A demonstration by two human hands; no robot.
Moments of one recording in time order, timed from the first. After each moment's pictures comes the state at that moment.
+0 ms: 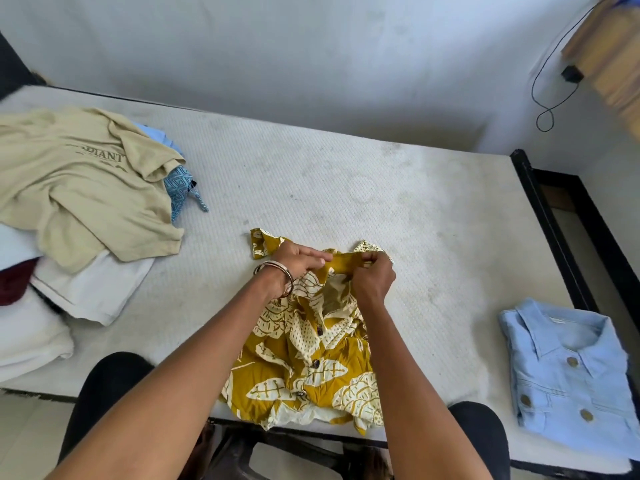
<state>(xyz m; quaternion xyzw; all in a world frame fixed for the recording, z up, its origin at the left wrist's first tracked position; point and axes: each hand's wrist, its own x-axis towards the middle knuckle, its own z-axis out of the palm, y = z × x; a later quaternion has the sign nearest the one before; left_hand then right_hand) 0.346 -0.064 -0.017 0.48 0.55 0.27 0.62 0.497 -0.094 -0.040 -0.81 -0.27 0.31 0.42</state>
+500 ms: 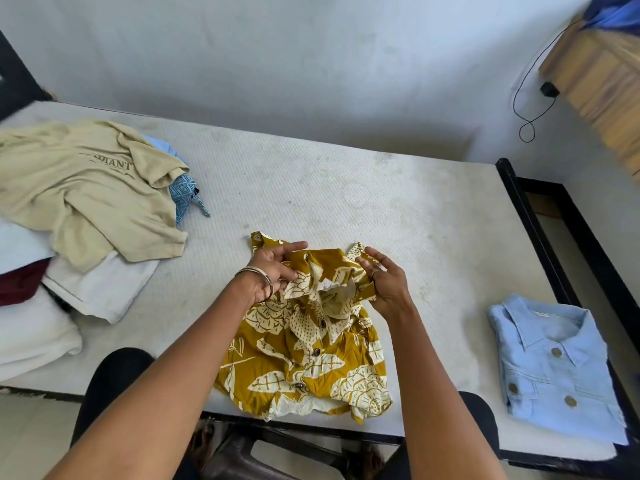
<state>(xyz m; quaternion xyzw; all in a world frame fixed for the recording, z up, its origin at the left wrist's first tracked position) 0.309 -0.090 -0.007 0.35 0.49 0.33 0.72 0.533 -0.132 -0.014 -0.50 -0.10 0.62 0.59</state>
